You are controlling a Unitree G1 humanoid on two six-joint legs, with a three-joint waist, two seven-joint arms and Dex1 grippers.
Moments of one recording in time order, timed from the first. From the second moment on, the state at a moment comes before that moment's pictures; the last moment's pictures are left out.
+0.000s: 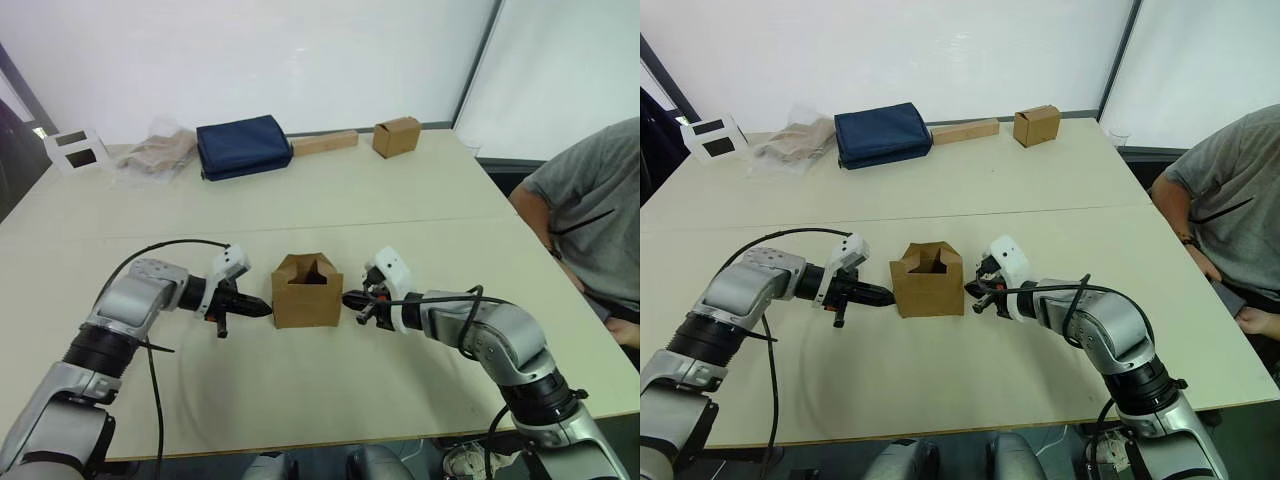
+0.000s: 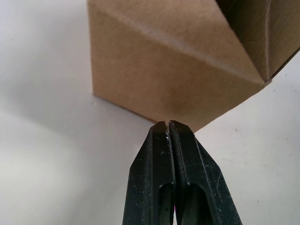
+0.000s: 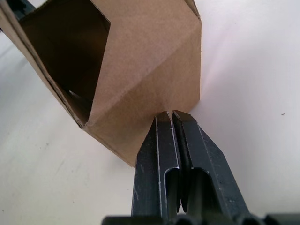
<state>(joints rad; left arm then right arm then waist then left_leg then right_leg) -0.63 0.75 -0.24 0.21 -0.31 0.66 -1.30 -0.48 -0.52 0.21 -0.29 0.59 1.02 0.42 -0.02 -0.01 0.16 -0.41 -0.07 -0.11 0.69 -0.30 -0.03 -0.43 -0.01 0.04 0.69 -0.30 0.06</state>
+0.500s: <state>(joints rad) -0.67 0.72 -0.06 0.19 -0.44 0.70 -1.27 -0.55 -0.48 0.08 -0.27 0.60 0.90 0.59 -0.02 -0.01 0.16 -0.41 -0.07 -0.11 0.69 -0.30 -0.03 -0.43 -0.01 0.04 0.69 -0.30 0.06</state>
